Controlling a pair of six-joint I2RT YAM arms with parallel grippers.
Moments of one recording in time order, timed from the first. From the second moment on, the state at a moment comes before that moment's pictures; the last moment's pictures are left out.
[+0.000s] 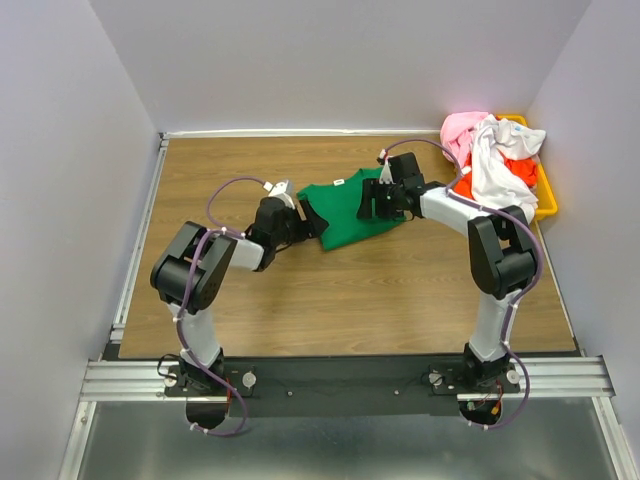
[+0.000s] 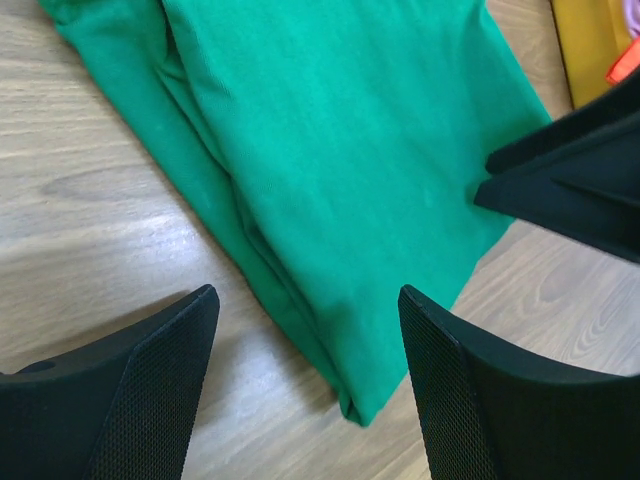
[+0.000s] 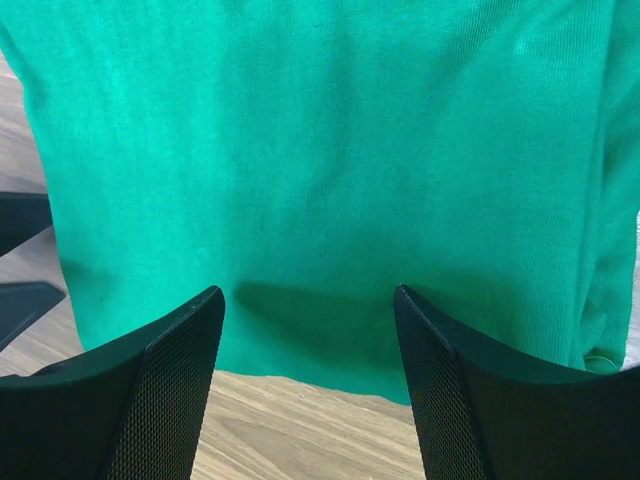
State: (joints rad) left arm -0.43 1.83 0.75 0.68 0.22 -0.65; right arm 0.38 1.95 1.32 -0.23 -0.22 0.27
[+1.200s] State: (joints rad) left arm -0.43 1.98 0.91 0.59 0.15 -0.80; right arm 0.38 1.95 1.31 -0.21 -0.22 0.27
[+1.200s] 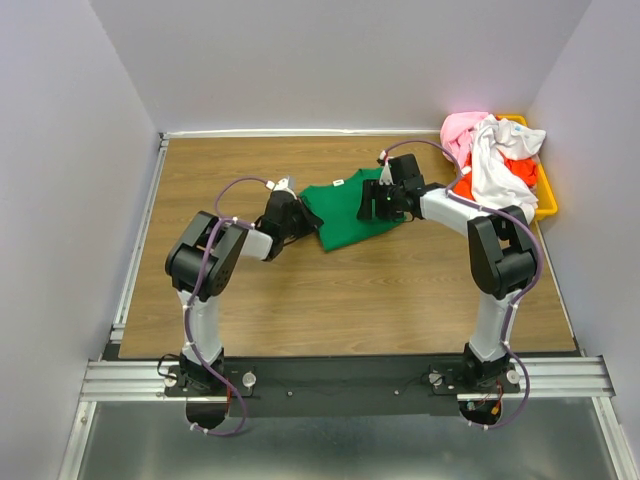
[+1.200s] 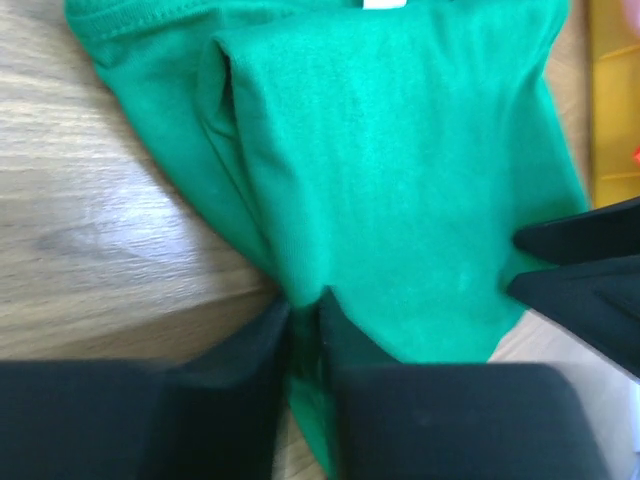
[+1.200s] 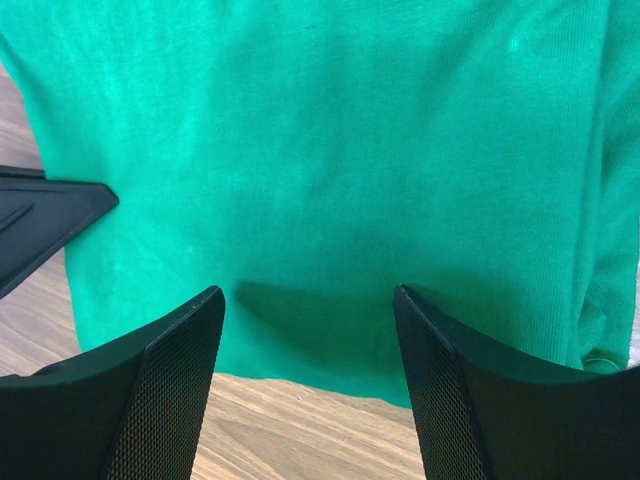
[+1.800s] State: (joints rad) left arm -0.43 1.91 1.06 0.22 -0.02 -0.50; right arm 0.38 1.81 1.23 -0.21 -0.21 0.28
